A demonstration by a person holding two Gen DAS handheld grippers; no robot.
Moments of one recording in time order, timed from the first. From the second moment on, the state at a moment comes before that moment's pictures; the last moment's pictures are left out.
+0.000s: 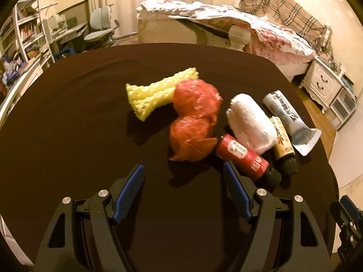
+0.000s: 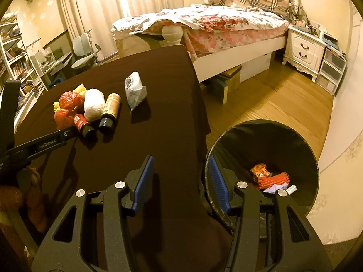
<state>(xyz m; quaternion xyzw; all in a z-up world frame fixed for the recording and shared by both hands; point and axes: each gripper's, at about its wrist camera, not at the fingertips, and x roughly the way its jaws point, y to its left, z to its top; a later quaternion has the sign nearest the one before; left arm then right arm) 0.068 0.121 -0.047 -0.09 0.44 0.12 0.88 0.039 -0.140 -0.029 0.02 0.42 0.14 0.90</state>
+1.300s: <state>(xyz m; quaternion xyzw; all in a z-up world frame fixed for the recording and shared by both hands) 0.060 0.101 -0.044 -0.08 0.44 0.07 0.89 0.039 -0.125 -0.030 0.02 0.42 0.15 0.90</state>
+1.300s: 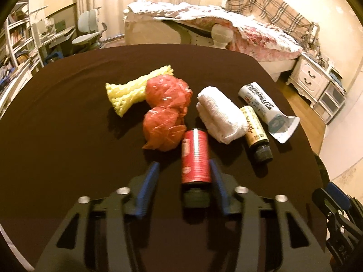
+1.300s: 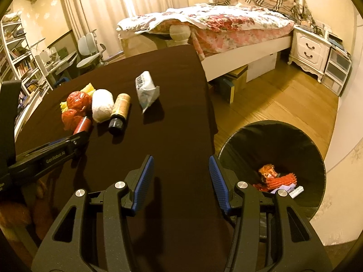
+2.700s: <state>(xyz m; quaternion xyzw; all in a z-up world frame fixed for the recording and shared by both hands) 0.031 0.155 -0.045 -0.11 0.42 0.07 0.90 0.092 -0.016 -0.031 -0.02 0.43 0.19 0.88</state>
